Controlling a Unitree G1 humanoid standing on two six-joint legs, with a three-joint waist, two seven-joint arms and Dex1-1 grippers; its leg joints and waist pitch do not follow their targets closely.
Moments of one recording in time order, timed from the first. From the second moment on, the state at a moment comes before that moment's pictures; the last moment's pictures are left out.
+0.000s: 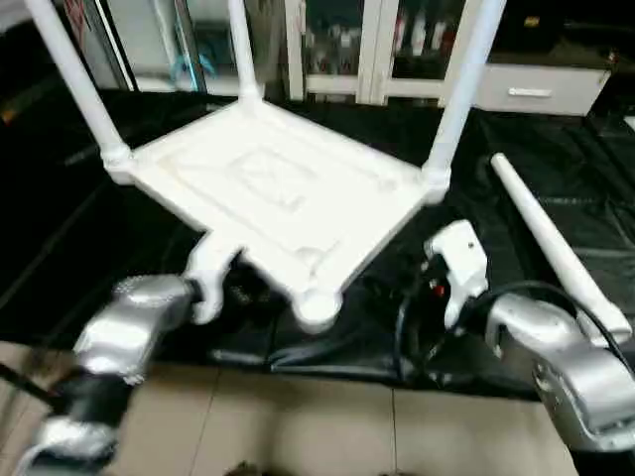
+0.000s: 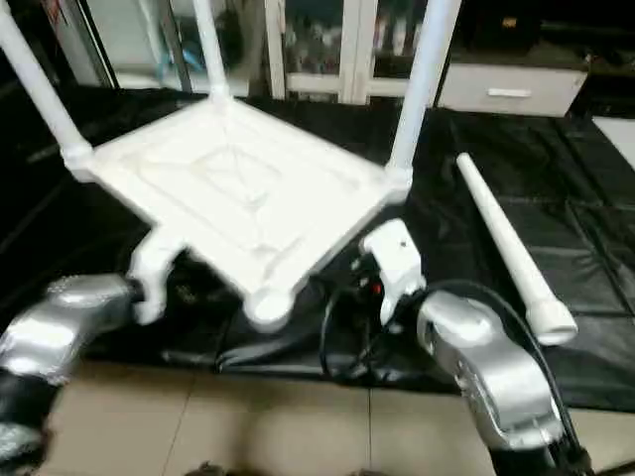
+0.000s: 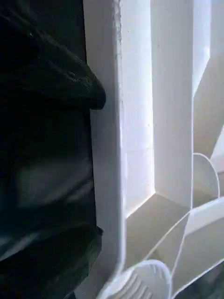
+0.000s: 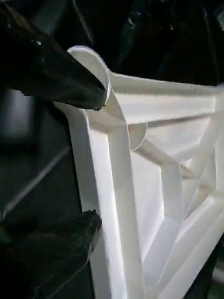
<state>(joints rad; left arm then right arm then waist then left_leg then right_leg) -0.44 0.37 -0.14 0.36 -0.12 0.47 -0.76 -0.19 -0.42 0.14 -0.30 0.31 0.65 0.46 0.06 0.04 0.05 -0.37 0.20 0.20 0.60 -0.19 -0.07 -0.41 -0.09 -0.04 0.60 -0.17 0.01</state>
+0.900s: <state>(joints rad) -0.15 0.15 -0.08 -0.10 -0.13 0.31 -0.44 -0.37 -0.42 -0.06 -0.05 0.12 0.83 0.12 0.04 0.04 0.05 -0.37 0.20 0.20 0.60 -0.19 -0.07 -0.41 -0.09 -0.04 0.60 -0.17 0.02</state>
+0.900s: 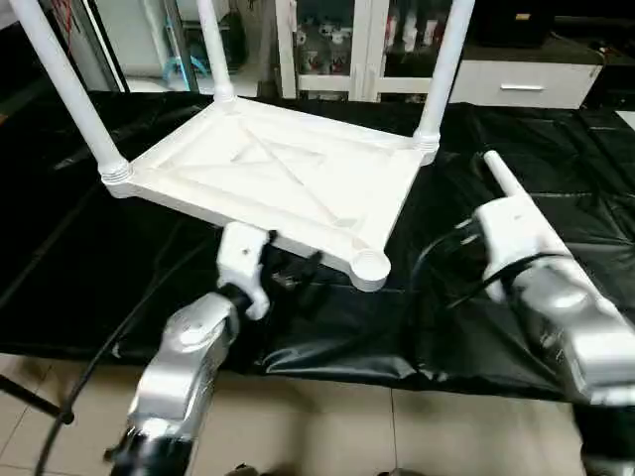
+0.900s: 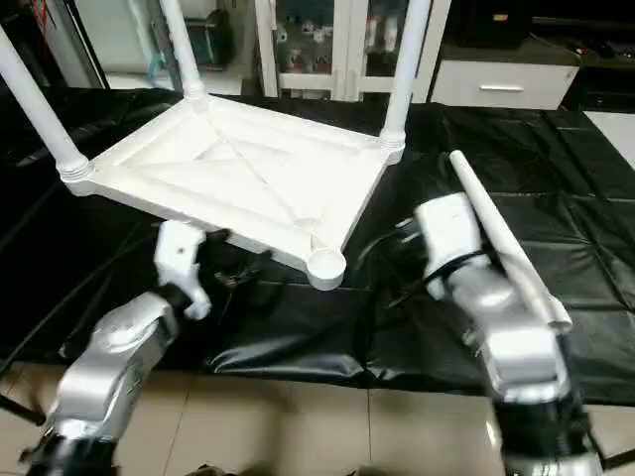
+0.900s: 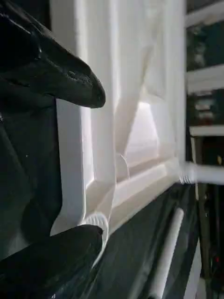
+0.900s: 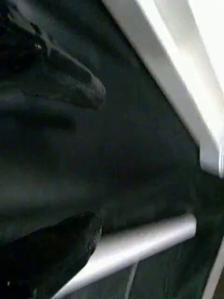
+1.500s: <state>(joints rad) -0.14 0.31 -0.16 -0.28 -0.22 0.42 -0.66 -0.62 -0.62 -0.07 0.50 0.11 0.76 0.33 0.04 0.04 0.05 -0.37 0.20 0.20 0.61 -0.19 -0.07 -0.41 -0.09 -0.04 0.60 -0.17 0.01</state>
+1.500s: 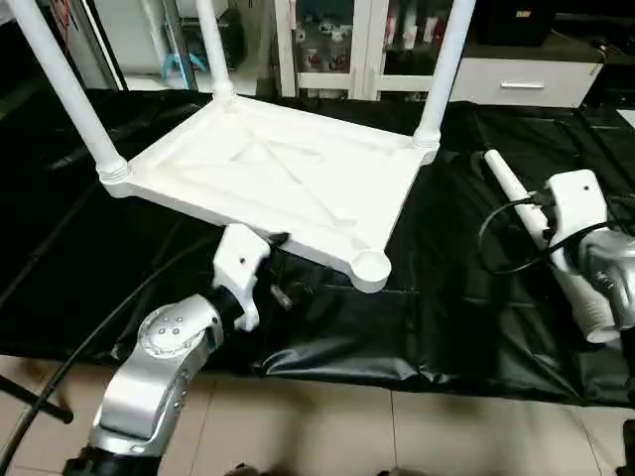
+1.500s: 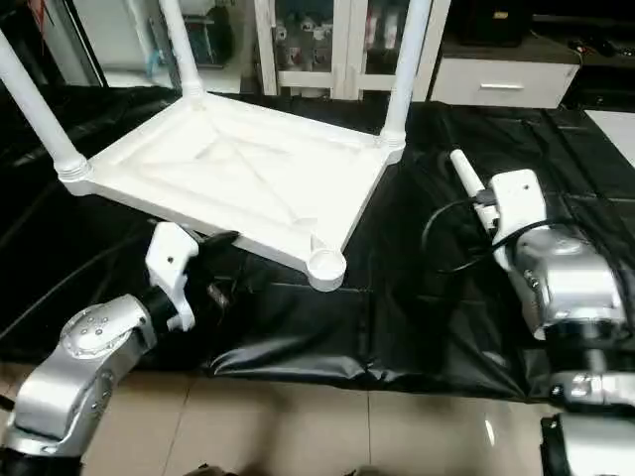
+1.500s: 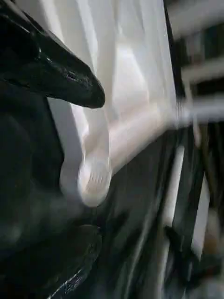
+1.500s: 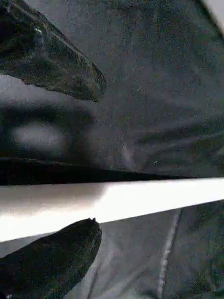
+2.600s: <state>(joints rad) -0.17 0.48 -0.22 -0.45 -0.34 0.57 -0.83 -0.75 -0.68 0.01 1.00 0.03 0.64 0.49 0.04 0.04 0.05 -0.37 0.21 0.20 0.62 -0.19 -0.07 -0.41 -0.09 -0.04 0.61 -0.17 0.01</state>
